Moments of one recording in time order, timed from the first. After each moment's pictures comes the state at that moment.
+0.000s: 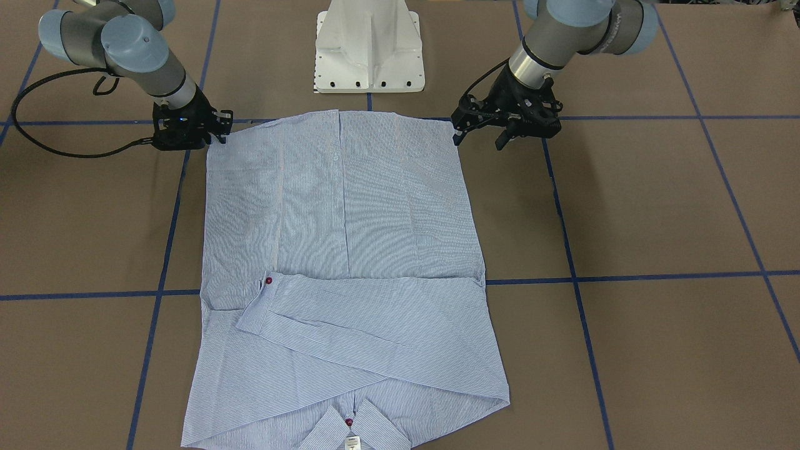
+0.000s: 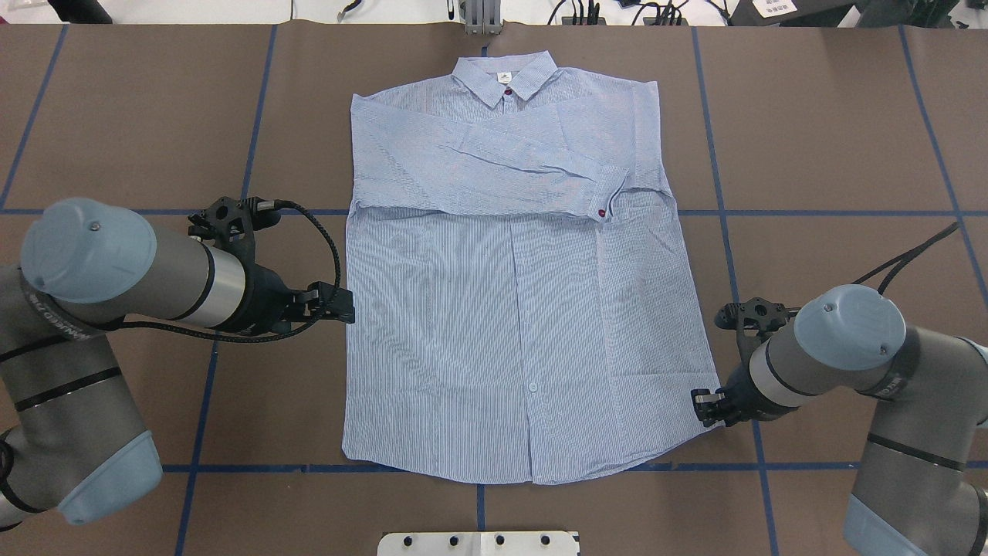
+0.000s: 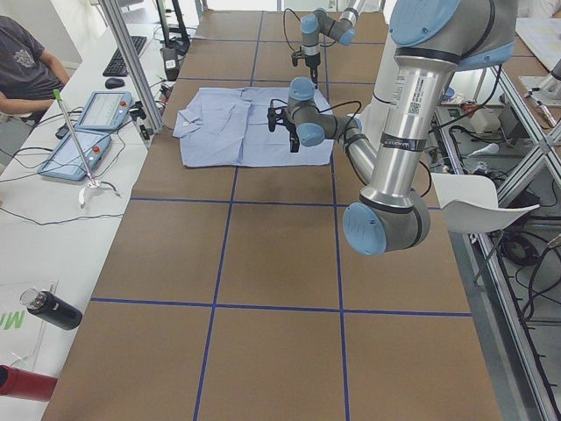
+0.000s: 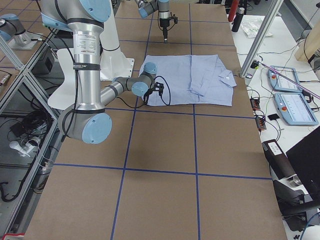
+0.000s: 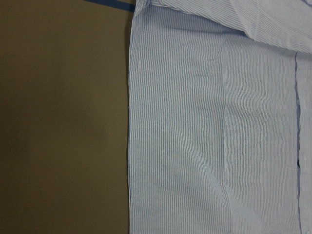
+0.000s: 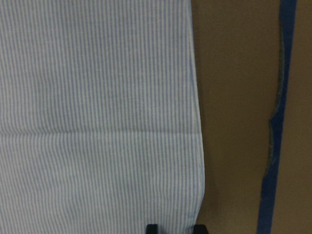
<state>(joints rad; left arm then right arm) -0.57 -1.83 -2.00 -1.94 -1.97 -1.38 0.46 -1.57 1.97 -1.28 2.04 1.22</state>
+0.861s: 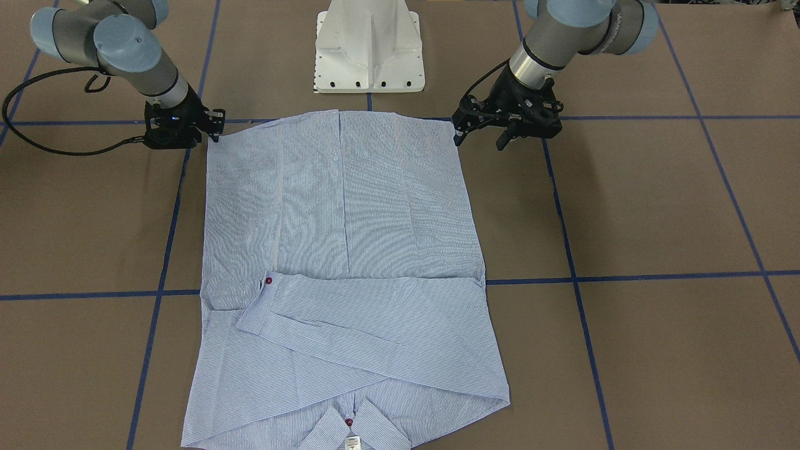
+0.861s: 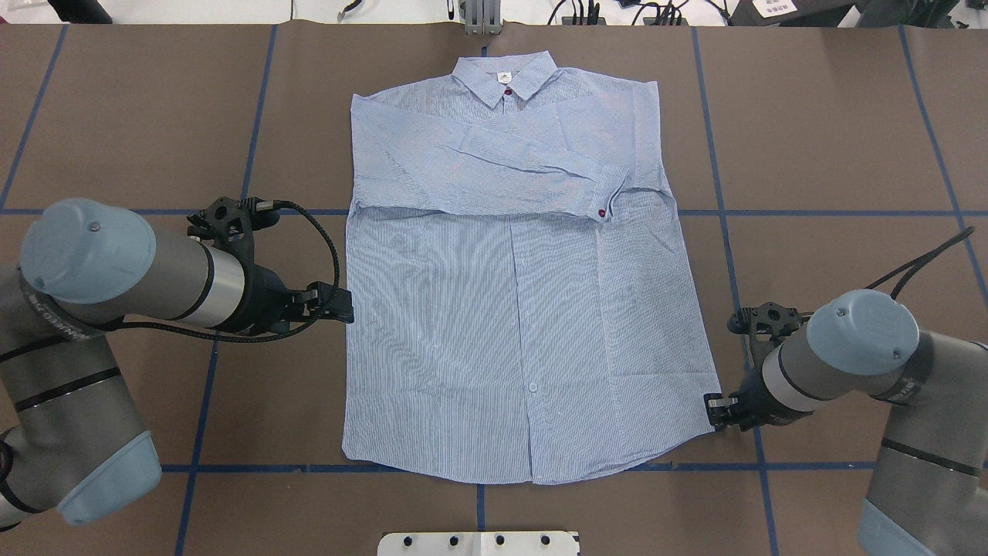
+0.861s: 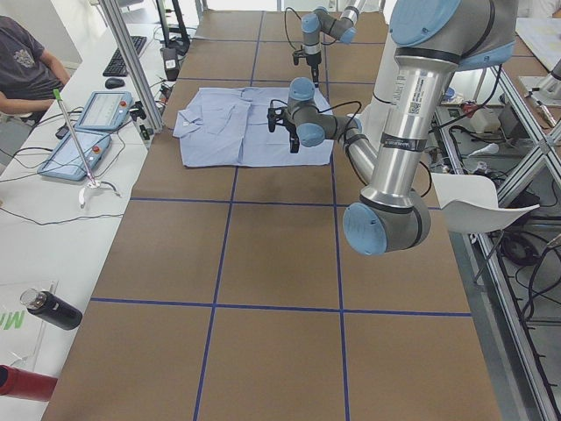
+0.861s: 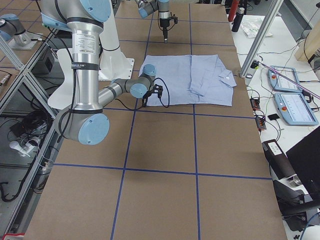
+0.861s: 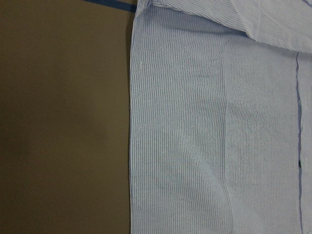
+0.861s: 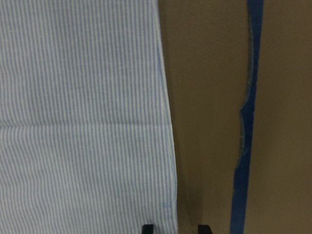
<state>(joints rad) -0.57 -1.83 -2.00 -1.94 -1.96 -1.38 0.46 -1.60 1.98 -1.27 2.04 1.22</state>
